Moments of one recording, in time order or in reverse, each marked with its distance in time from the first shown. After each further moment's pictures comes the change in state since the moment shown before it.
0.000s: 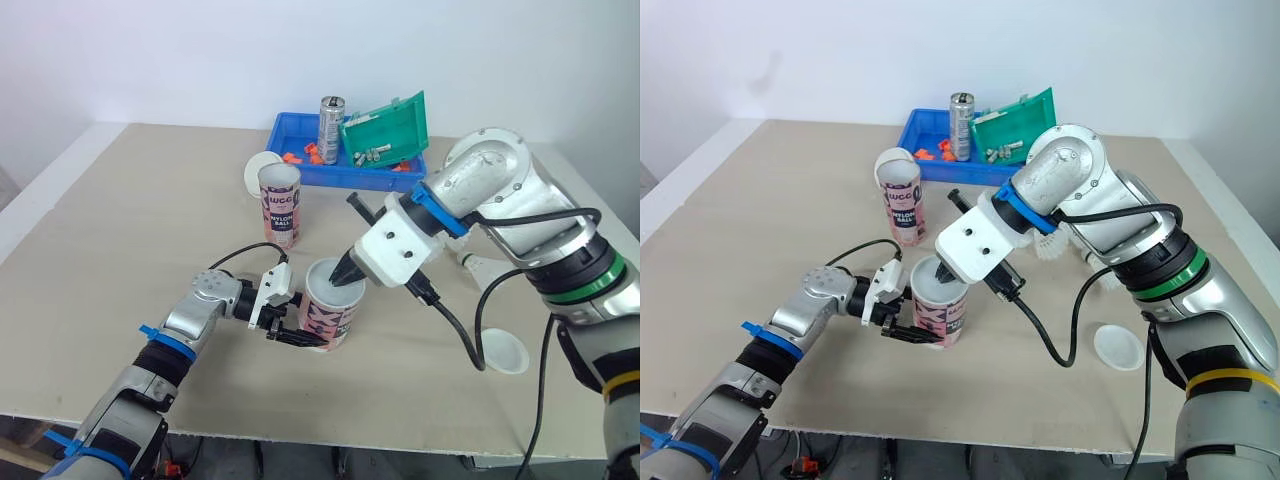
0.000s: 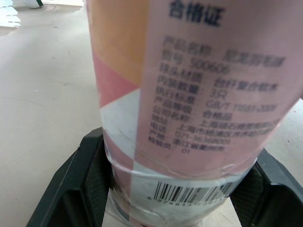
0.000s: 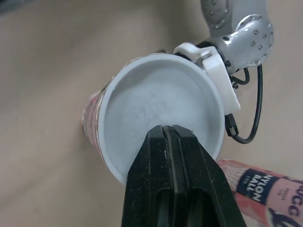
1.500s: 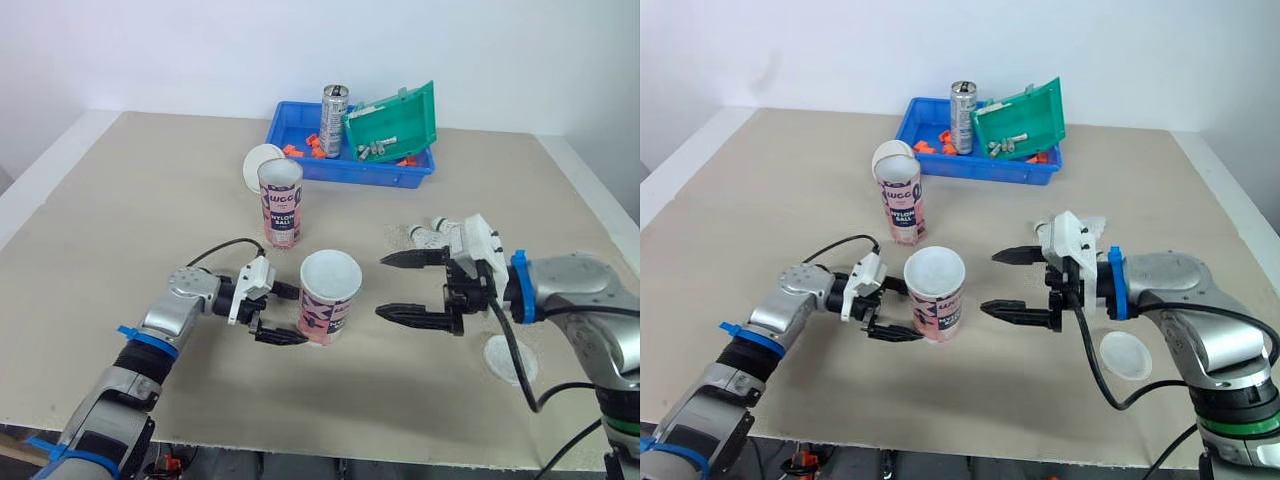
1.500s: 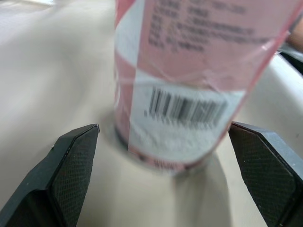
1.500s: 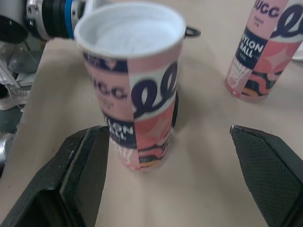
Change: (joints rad) left arm 0.033 0.083 0.092 -0.025 -0.013 -0.012 -0.060; right arm 0.829 -0.072 -0.665 -0.372 0.438 0.650 -0.459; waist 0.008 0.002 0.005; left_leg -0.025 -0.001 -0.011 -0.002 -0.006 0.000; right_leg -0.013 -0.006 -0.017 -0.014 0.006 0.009
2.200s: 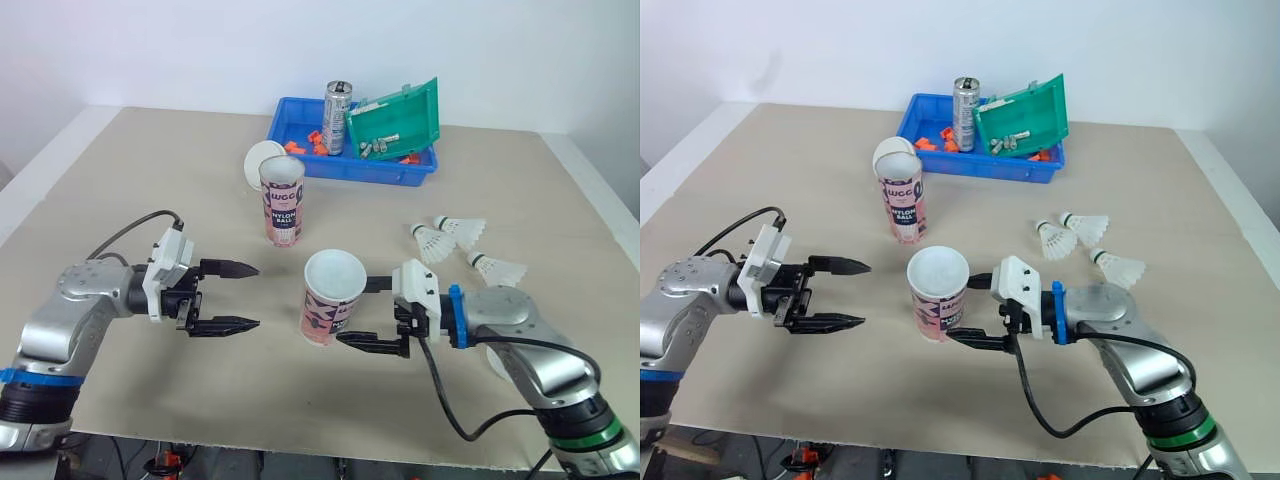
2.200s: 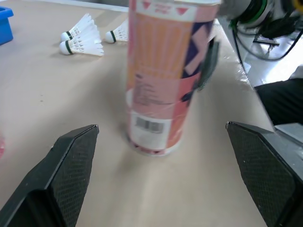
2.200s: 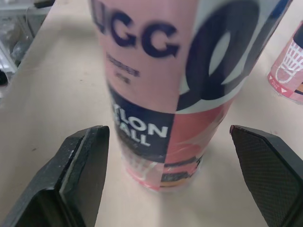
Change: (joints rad) left arm 0.254 0.289 0.342 -0.560 -0.325 0.351 0.088; right arm 0.036 0.191 0.246 0.103 -0.225 -0.252 -0.075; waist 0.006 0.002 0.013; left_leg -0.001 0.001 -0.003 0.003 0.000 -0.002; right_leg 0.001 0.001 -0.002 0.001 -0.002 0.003
